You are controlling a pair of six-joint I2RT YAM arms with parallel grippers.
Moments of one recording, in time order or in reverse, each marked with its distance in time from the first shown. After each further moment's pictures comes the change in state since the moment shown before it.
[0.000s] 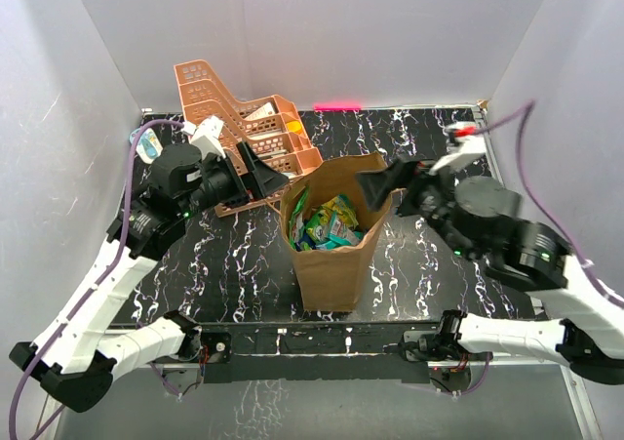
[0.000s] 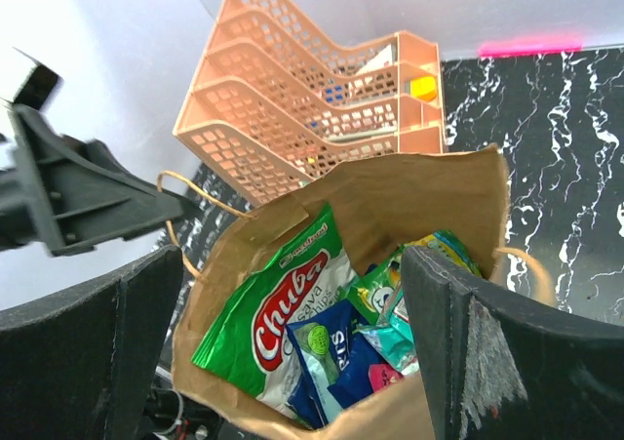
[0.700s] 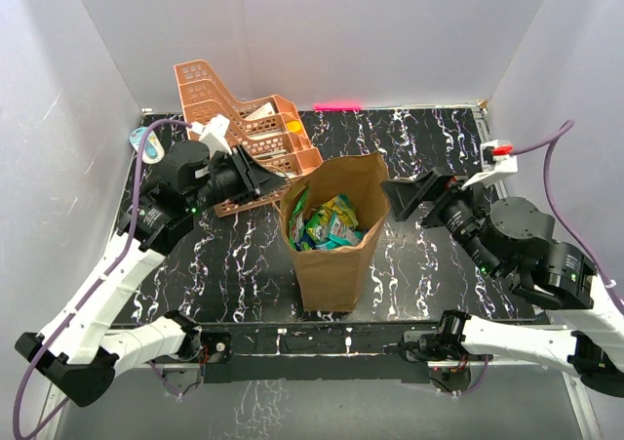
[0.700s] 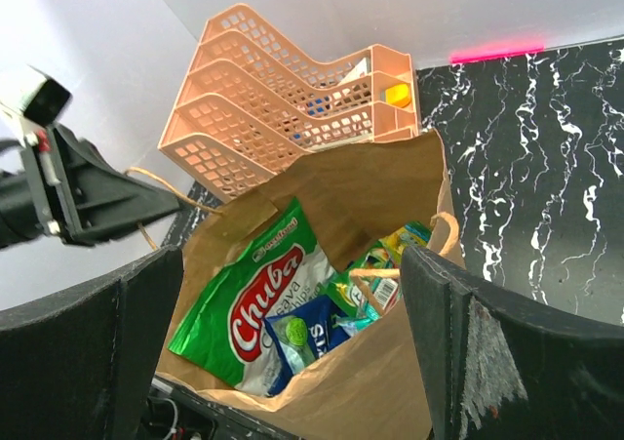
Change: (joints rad) left arm 0.000 0.033 -0.056 0.097 0.052 -0.109; right arm 0.000 -0.190 -0.104 -0.014 0.067 0.020
